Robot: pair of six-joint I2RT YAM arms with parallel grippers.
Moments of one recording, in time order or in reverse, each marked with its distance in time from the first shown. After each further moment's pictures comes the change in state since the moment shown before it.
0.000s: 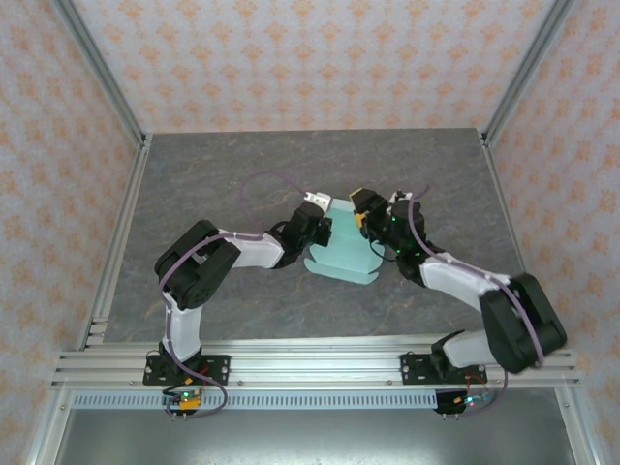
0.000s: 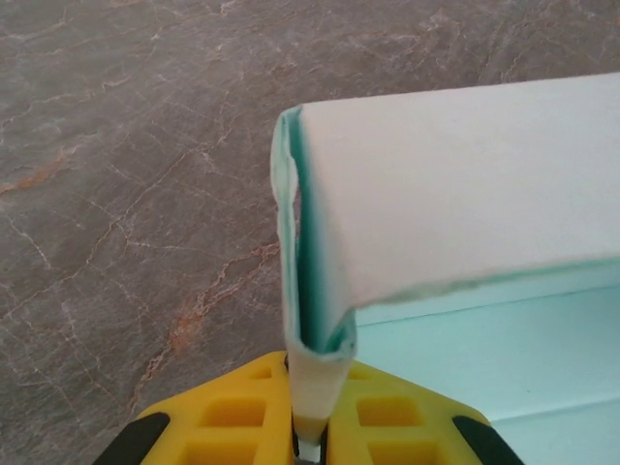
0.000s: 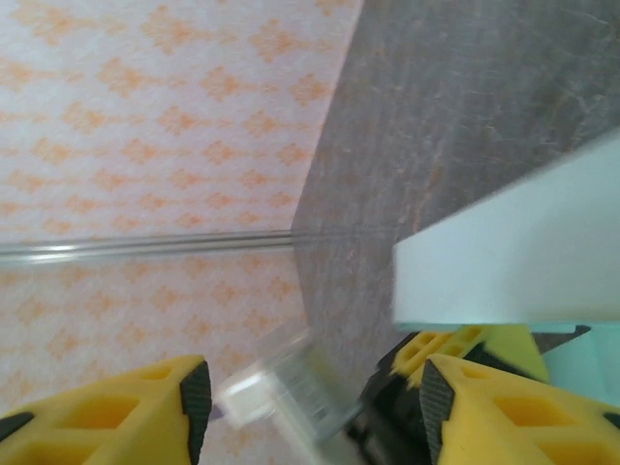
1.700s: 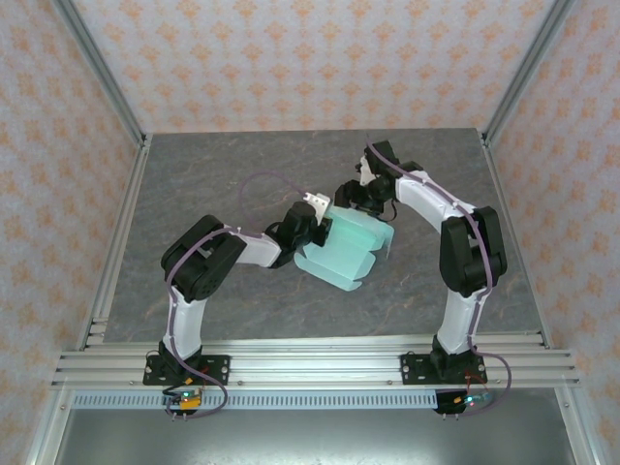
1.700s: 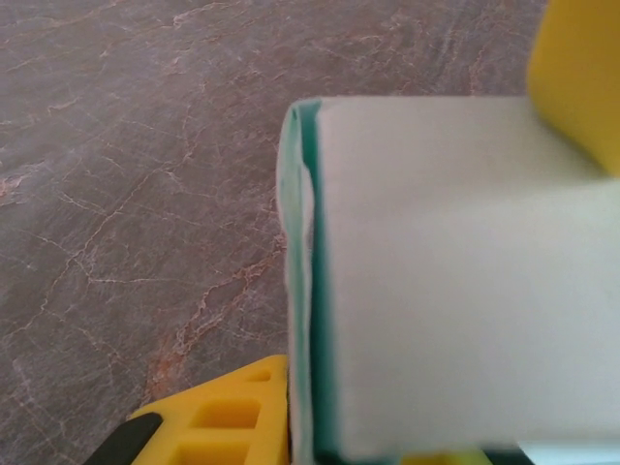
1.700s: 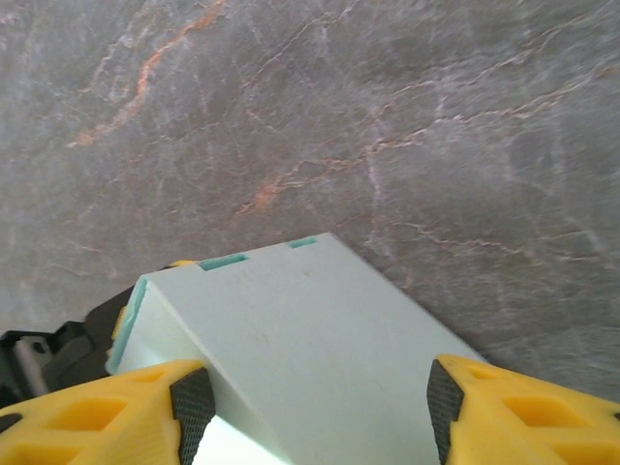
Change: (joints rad) left arm 0.047 0.074 -0.019 0.163 0.140 0.091; right arm -0.095 0.600 0.869 -1.121 -0.244 -0.935
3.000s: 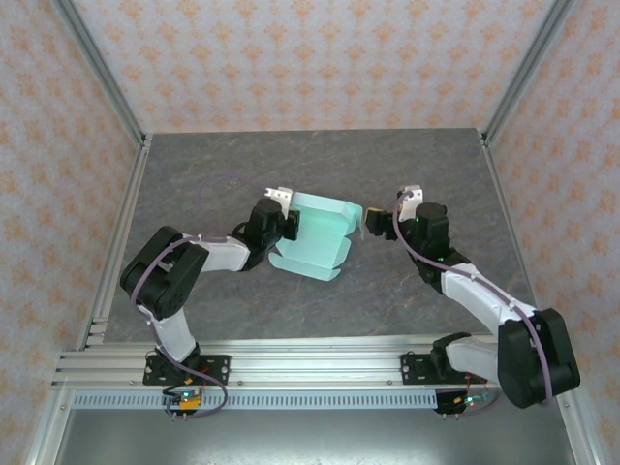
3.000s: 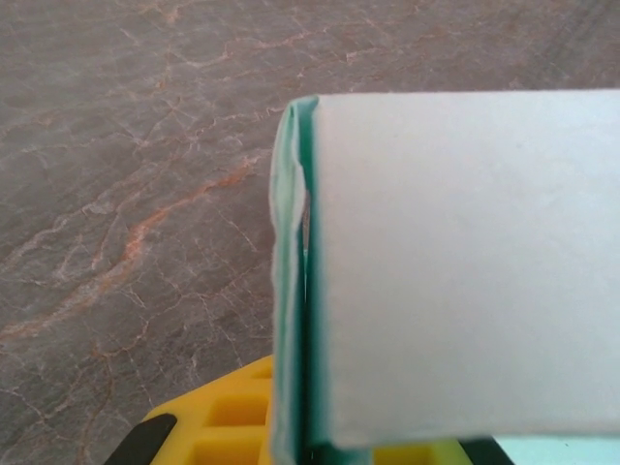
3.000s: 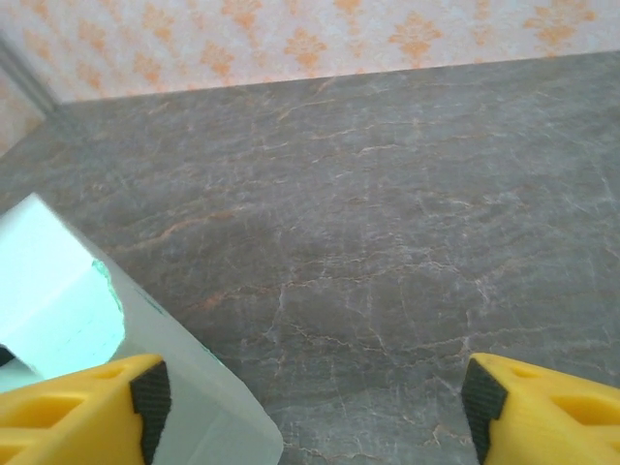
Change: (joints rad) left arm 0.149 -0.254 -0.215 -0.027 0.014 -0.092; right arm -0.058 -0.715 -0.921 0.941 0.233 -0.277
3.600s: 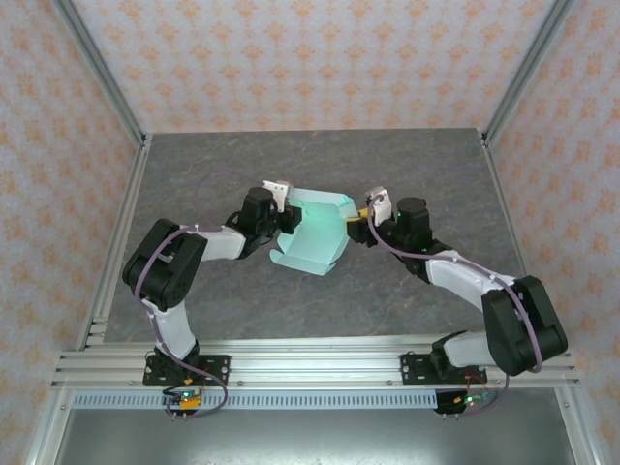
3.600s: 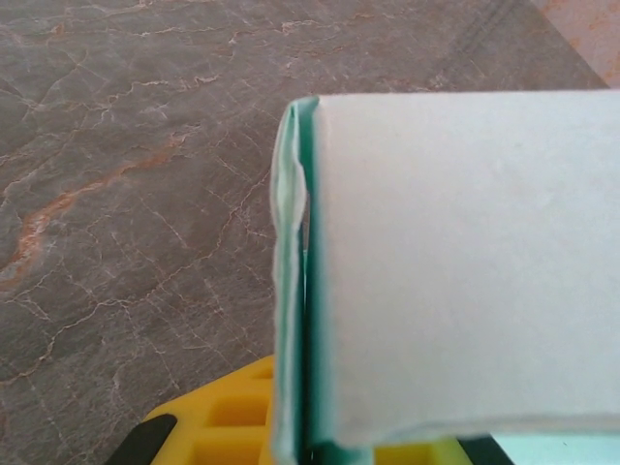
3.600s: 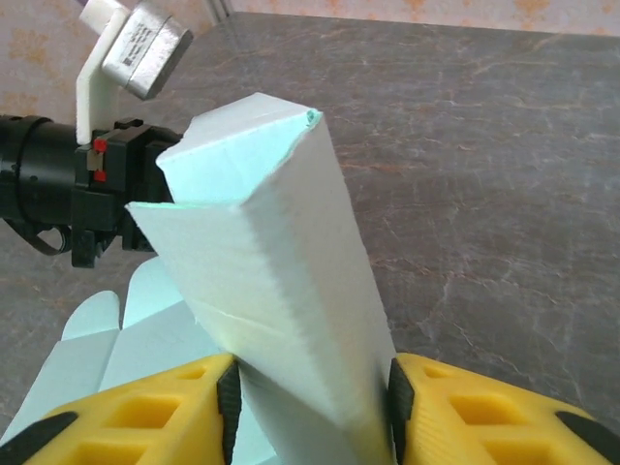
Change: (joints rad) left arm 0.085 0.051 0.078 -0.050 0.296 -0.089; right arm 0.087 0.174 0.076 0.052 -0.266 -0.122
